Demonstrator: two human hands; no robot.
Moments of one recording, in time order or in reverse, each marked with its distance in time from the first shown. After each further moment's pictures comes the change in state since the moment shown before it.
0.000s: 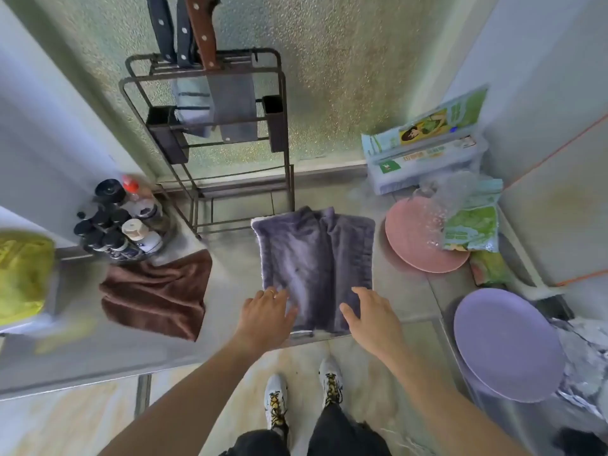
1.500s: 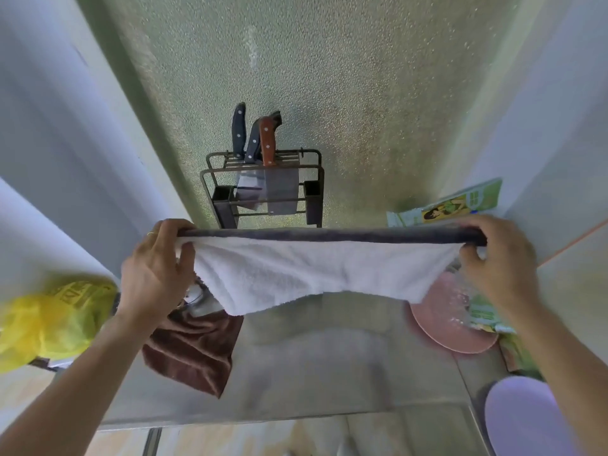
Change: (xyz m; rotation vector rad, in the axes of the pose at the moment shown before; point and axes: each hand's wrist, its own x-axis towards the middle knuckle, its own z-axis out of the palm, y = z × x) left_hand -0.064 -0.117 -0.243 -0.148 1.015 -0.119; right_hand 0.048 -0.039 -0.269 -0.041 0.853 -0.415
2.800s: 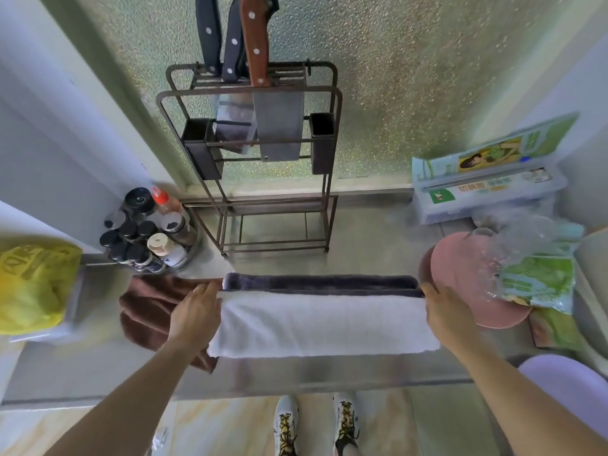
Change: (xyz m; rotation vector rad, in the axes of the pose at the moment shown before) left_hand -0.120 -0.097 0.204 0.203 -0.748 -0.270; right_hand -0.139 0.071 0.205 -0.369 -0.789 0.069
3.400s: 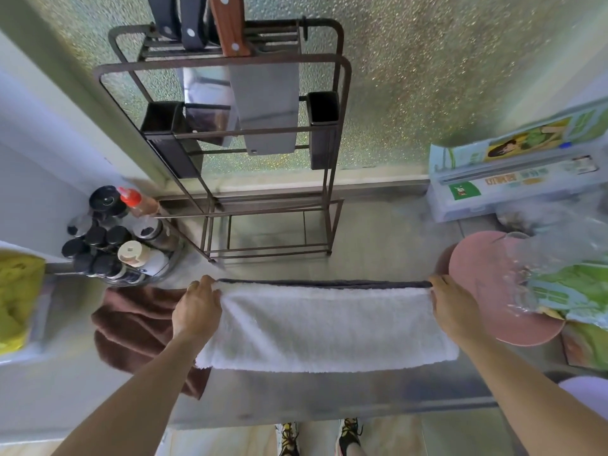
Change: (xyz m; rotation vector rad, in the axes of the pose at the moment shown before) left_hand 0.073 0.006 0.051 -0.111 0.006 -0.155; right_hand 0.077 0.011 0.049 0.119 -0.007 0.056
